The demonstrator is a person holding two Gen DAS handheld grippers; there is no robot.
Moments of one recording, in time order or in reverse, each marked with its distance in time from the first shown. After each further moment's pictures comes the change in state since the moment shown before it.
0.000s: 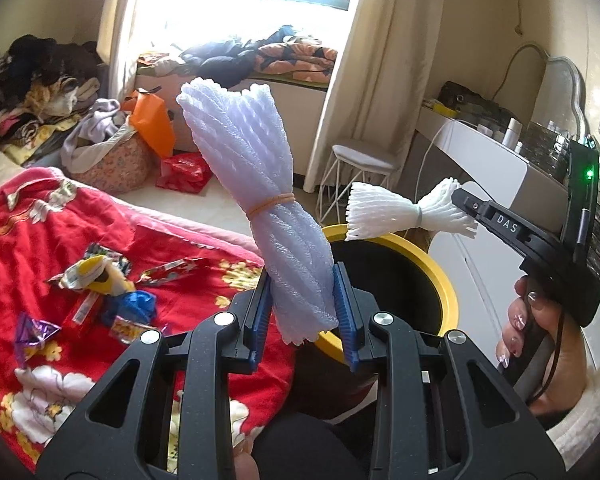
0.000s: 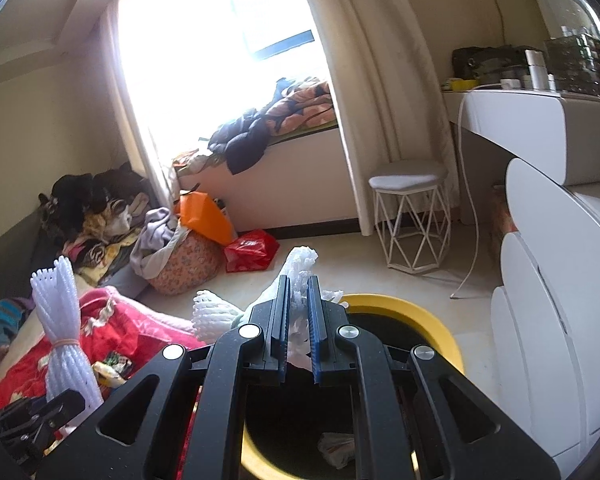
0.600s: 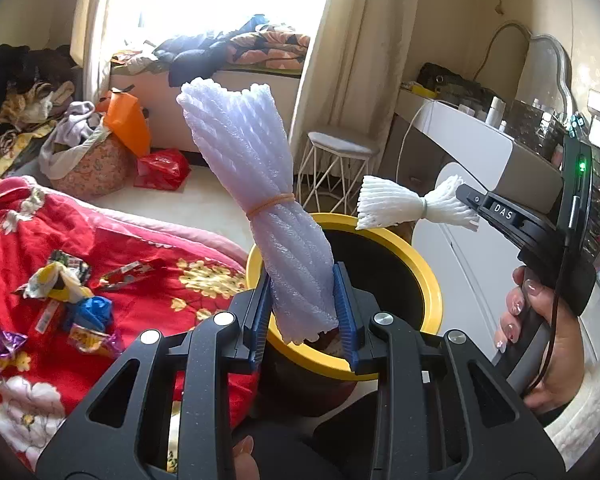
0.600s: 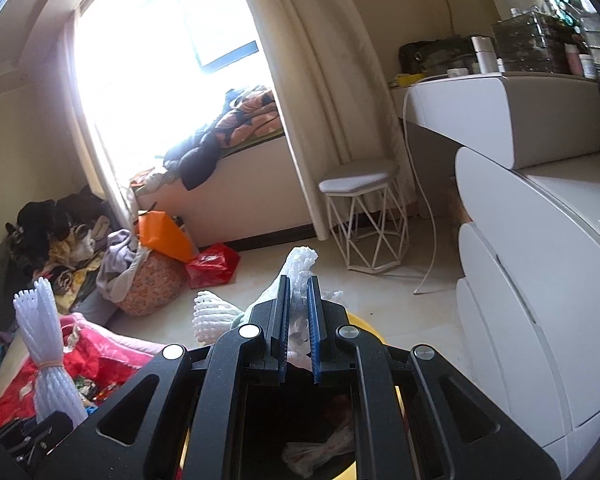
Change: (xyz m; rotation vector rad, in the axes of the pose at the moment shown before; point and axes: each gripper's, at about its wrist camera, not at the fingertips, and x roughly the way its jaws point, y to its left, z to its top) left arm 0.032 -0.031 -0.003 0.054 0.041 -0.054; right arm 0.000 -0.051 -0.004 0.090 -0.027 -0.137
